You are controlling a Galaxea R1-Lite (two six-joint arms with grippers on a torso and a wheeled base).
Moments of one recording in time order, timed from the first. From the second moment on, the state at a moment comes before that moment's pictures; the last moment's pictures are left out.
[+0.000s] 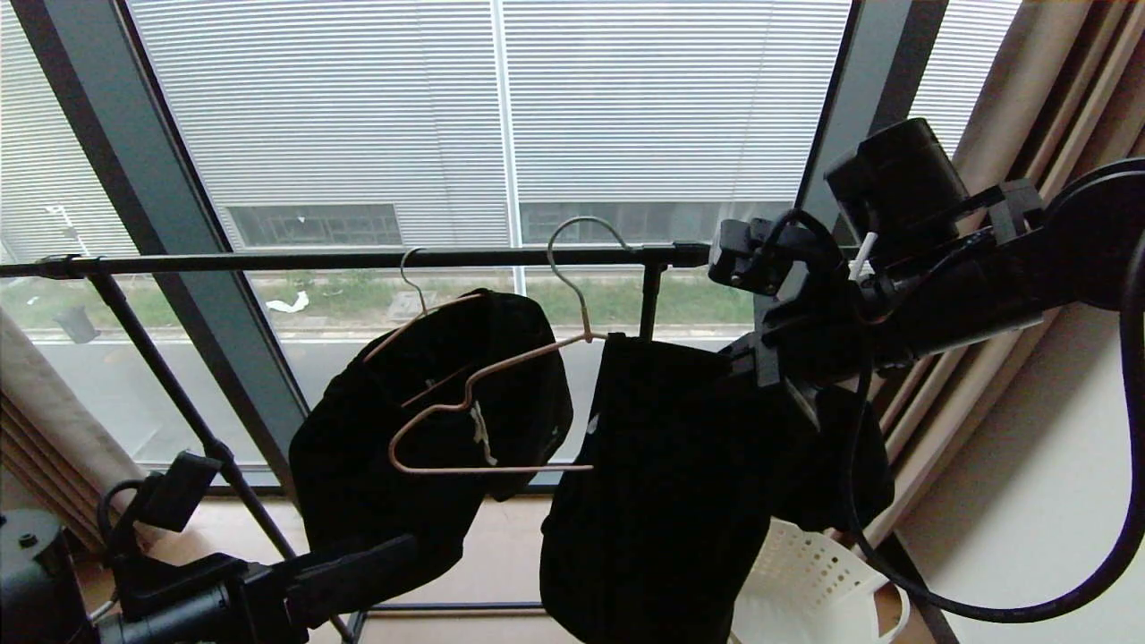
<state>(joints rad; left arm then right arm) -0.33 1.44 0.00 -1.13 -0.42 -0.57 0.51 1.80 -1.53 0.54 0.44 -0.58</state>
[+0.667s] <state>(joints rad) -0.47 1.75 -0.24 -1.13 -0.33 -0.75 0.56 1.74 -1.49 0.49 0.44 -0.45</state>
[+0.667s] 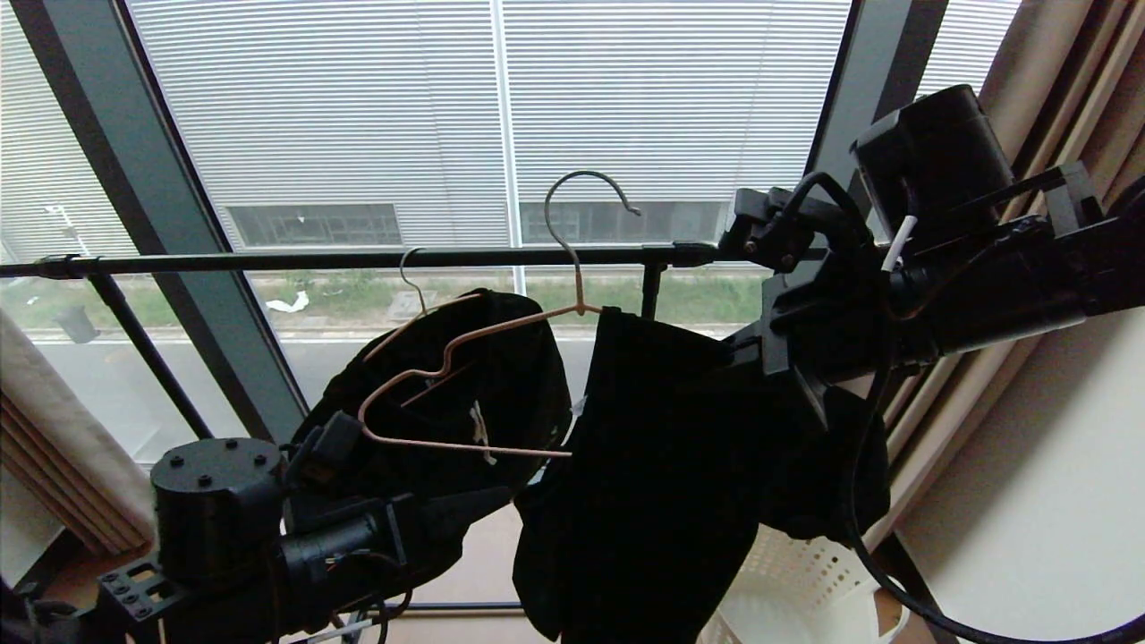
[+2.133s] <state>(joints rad) -0.57 1.92 -0.32 -1.15 -0.24 -0.67 0.61 1.67 -1.42 0.49 0.48 -0.45</state>
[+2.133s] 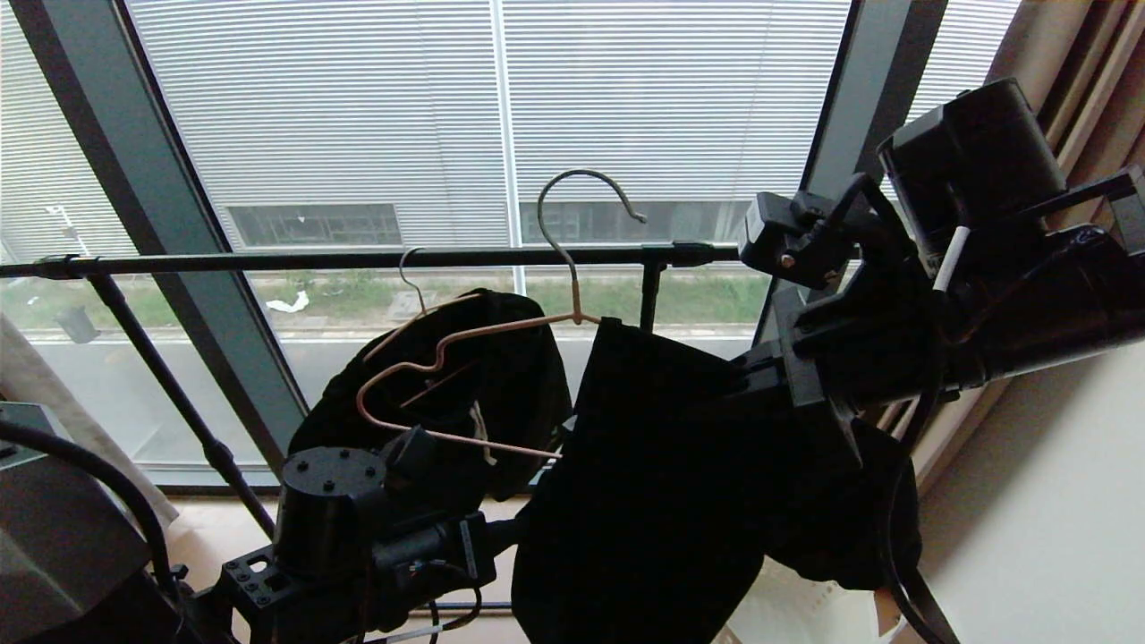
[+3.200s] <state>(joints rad) -0.43 1.78 -0.23 -1.17 -0.24 -0.60 0.48 1.62 -1.28 0.44 0.50 -0.45</state>
